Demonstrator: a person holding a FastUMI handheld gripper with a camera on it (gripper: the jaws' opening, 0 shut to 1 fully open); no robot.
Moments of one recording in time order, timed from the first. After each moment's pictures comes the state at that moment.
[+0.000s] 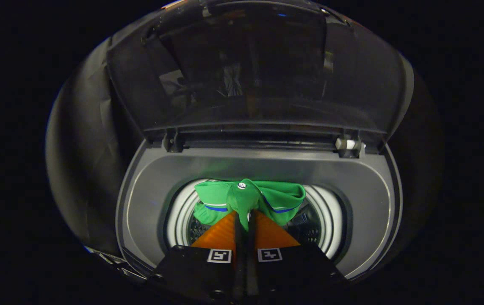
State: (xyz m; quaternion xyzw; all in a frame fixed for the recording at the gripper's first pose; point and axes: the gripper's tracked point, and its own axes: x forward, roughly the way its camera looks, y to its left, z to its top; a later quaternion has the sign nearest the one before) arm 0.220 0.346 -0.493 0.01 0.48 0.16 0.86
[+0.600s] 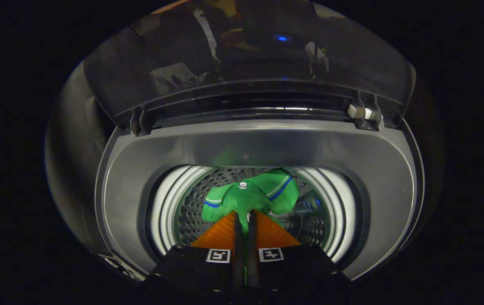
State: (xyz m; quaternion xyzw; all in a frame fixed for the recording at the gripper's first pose) arm 0.217 0.340 -0.517 0.02 0.53 0.14 0.84
